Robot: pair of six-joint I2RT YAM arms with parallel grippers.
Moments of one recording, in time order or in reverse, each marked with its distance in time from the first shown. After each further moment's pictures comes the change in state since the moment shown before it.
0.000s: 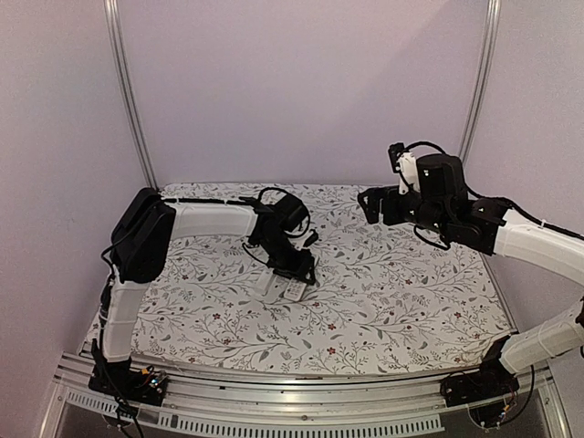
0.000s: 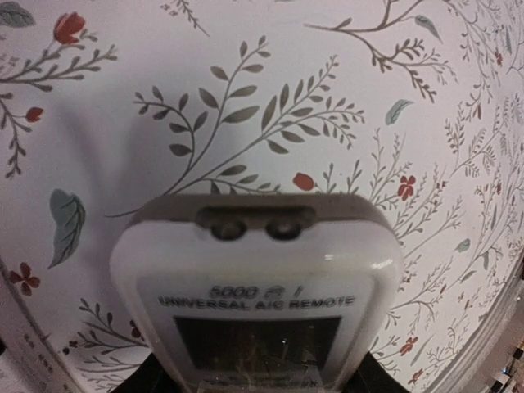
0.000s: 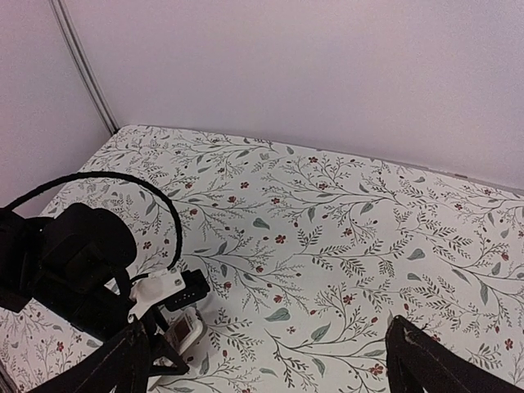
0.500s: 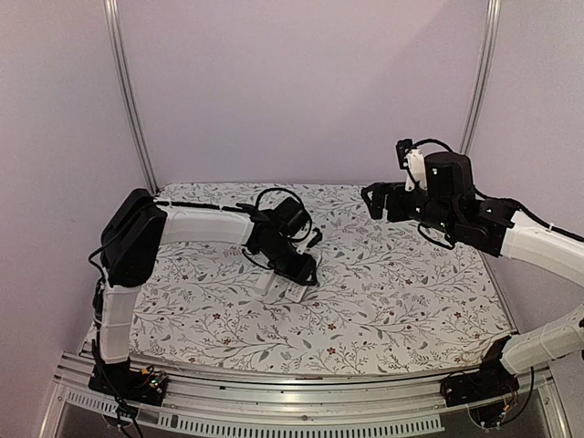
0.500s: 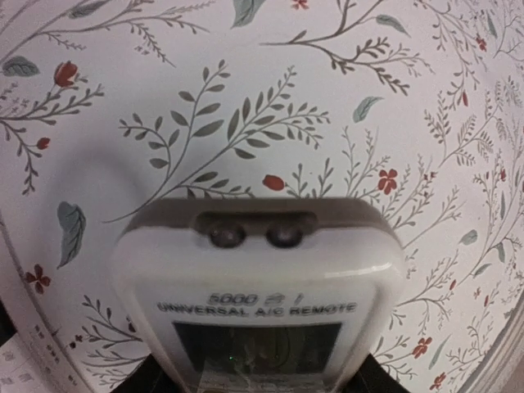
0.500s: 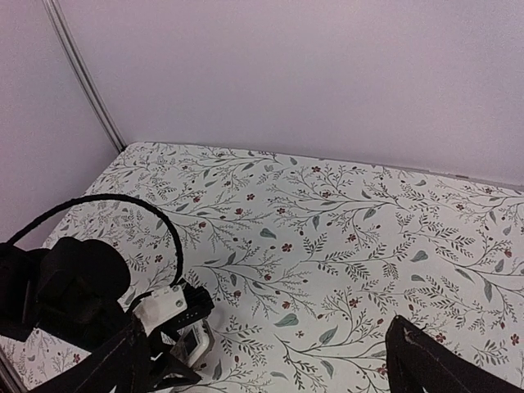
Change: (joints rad) left arm -0.053 -0.098 -0.145 0.156 -0.109 0.065; right arm 0.000 -0.038 -0.006 0.003 -0.006 0.042
